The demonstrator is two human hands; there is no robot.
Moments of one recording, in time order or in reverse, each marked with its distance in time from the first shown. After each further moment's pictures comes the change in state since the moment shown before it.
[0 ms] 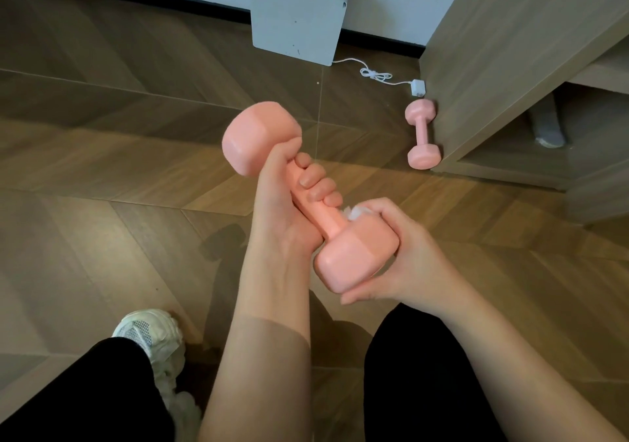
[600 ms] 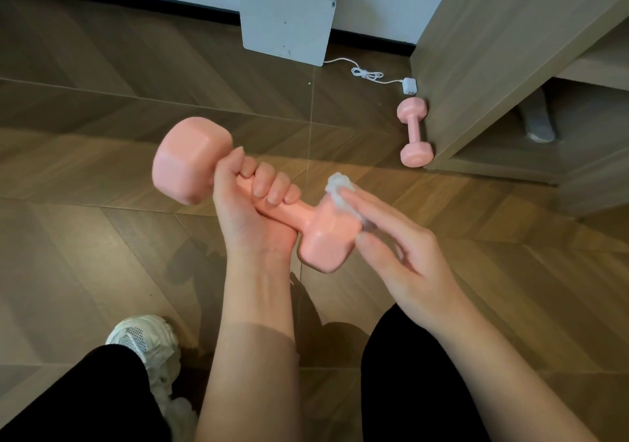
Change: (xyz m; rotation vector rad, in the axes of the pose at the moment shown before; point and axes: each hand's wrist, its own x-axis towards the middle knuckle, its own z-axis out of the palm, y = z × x) left_hand -0.004 0.003 -0.016 -0.133 -0.019 0.380; right_hand -0.009 -0.010 0.006 0.122 0.094 -0.113
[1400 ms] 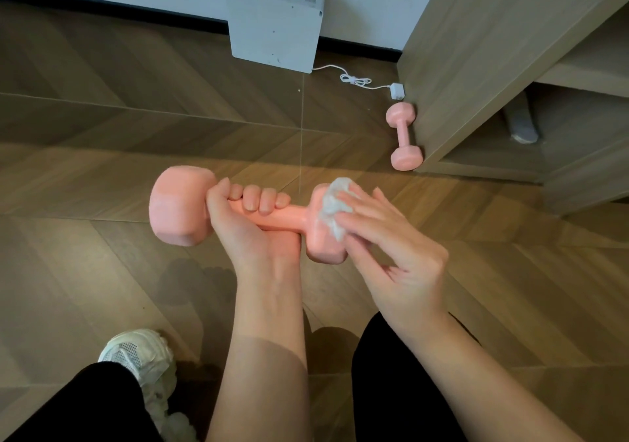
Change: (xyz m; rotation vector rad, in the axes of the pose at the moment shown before) left_hand -0.002 -0.010 0.001 -0.150 0.215 0.064; right_hand 0.003 0.006 0.021 -0.317 0.440 -0.412
